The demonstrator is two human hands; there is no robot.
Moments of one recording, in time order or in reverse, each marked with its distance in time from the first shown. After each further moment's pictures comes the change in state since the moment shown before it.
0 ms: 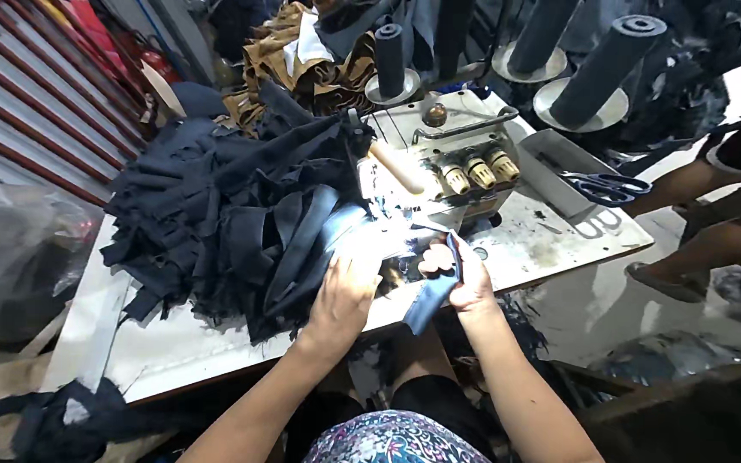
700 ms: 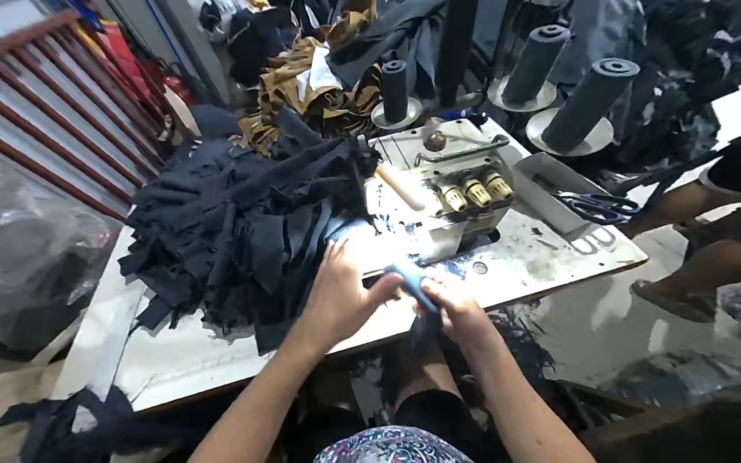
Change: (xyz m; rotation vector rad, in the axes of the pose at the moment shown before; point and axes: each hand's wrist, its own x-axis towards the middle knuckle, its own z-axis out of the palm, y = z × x) left_hand 0.029 -0.015 -0.038 -0.458 -0.106 -0.198; right_hand -0.033 0.013 0.027 -0.721 -0.210 -0.061
